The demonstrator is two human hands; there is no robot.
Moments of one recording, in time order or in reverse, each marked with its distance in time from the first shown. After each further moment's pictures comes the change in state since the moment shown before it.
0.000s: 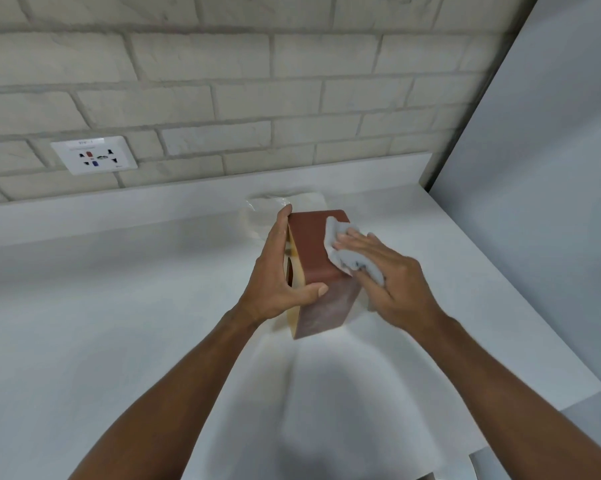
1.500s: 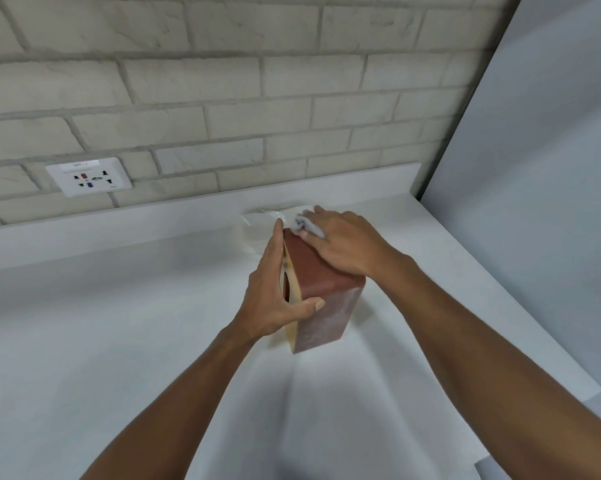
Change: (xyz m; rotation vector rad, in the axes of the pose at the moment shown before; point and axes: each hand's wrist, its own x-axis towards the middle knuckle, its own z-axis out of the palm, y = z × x) left_hand -0.001 0.004 -0.003 0.054 -0.004 -0.021; right_hand 0.102 -0.018 0.008 -0.329 -0.392 0.199
